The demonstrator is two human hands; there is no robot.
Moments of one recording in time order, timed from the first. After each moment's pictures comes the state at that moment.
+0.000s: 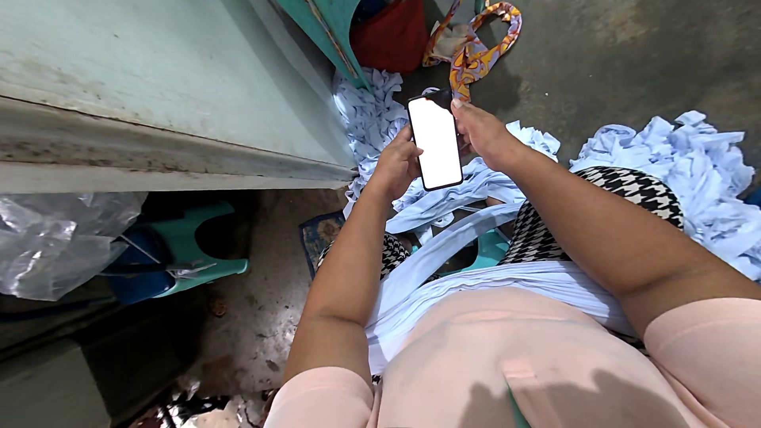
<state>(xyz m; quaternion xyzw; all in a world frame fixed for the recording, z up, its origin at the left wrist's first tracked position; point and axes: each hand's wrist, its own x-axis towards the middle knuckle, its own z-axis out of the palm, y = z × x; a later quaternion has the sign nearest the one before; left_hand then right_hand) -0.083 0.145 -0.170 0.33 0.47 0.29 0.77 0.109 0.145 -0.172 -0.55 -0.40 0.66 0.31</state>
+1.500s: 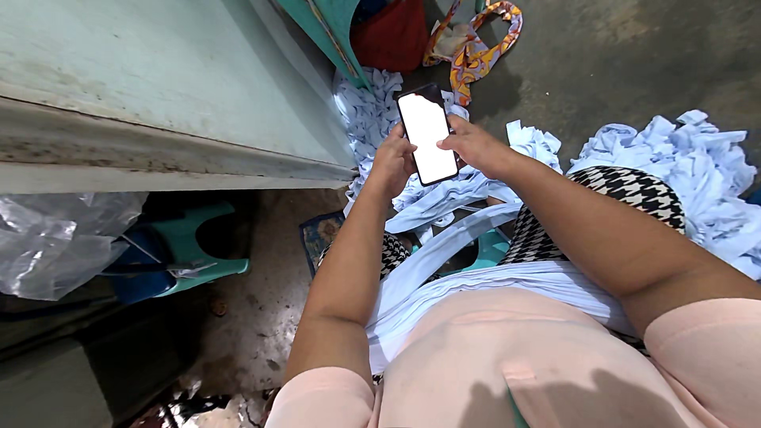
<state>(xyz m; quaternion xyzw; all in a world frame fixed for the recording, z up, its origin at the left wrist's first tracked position) -0.087 0.148 -0.173 0.33 0.49 0.32 0.74 0.099 0.140 -0.180 -0.54 -0.42 0.69 0.24</state>
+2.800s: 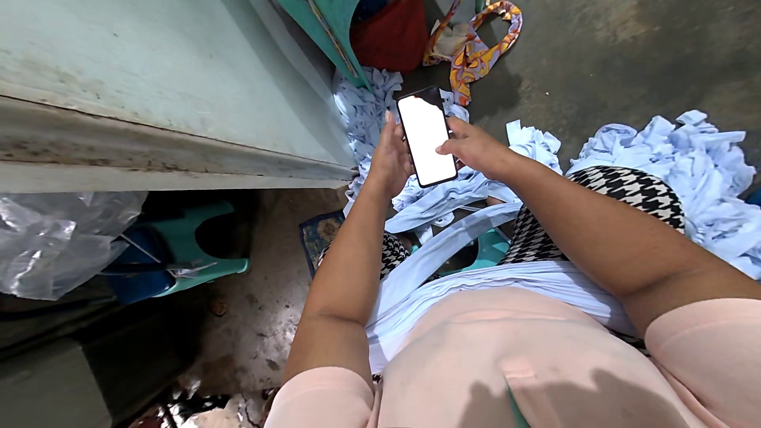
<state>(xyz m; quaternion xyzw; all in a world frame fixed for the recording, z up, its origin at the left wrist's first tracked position) -0.088 0.149 -0.171 0.33 0.48 0.30 0.76 0.100 0.138 -0.177 -0.54 -0.44 0.68 0.22</state>
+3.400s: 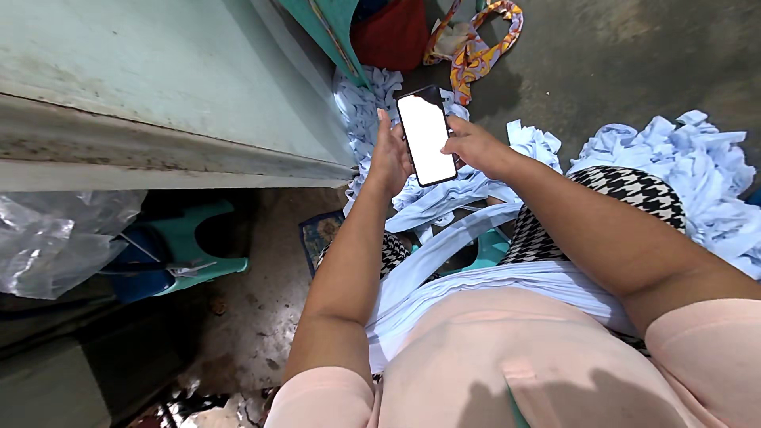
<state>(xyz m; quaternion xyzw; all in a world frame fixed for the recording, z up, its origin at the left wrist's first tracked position) -0.089 0.149 -0.171 0.32 0.47 0.31 0.76 0.099 0.139 -0.176 -0.55 -0.43 0.68 0.22</state>
